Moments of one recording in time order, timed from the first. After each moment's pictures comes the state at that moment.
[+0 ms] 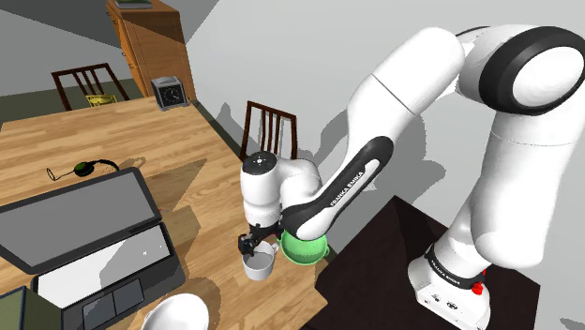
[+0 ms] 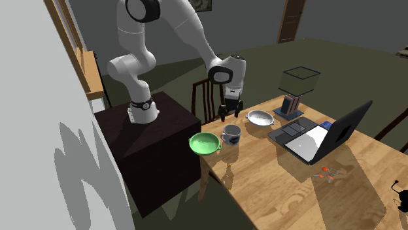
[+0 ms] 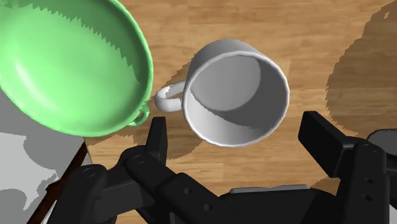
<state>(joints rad) 0.22 0.32 0.47 -2.29 -0.34 2.53 1.10</state>
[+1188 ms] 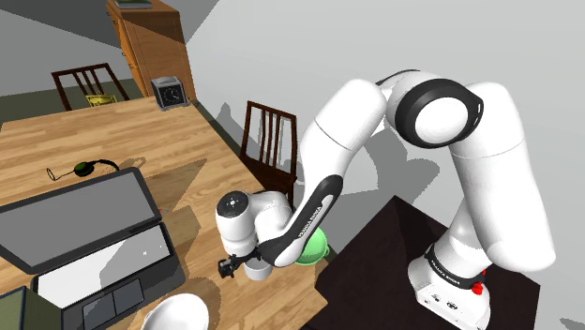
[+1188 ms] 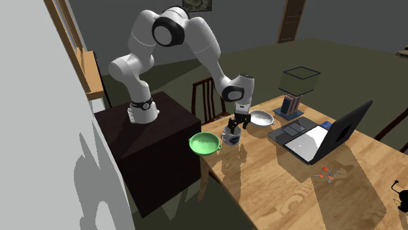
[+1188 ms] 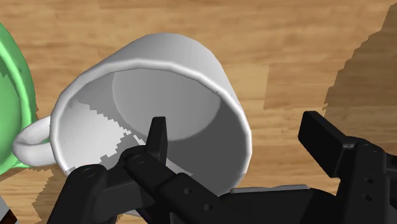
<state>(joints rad) 0.41 0.67 0.32 -2.02 -0.54 2.60 1.28</state>
